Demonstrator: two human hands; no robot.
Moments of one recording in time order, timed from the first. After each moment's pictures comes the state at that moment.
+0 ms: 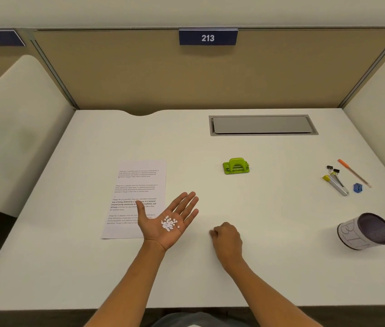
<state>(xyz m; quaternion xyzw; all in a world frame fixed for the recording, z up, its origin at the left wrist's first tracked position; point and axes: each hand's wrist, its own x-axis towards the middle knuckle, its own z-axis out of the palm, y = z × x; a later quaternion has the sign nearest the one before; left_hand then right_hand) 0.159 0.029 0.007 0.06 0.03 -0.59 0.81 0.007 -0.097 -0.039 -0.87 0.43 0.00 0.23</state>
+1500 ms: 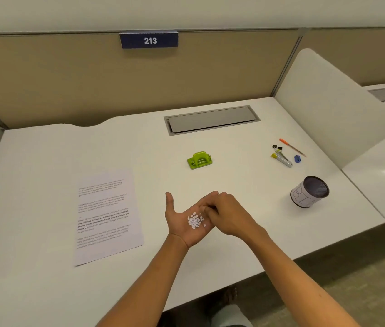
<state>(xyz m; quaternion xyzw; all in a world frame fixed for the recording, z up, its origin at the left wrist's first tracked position) 0.097 -0.036 0.028 0.09 0.01 -0.75 0.66 -0.013 -0.104 0.124 -0.87 0.37 -0.01 0.34</state>
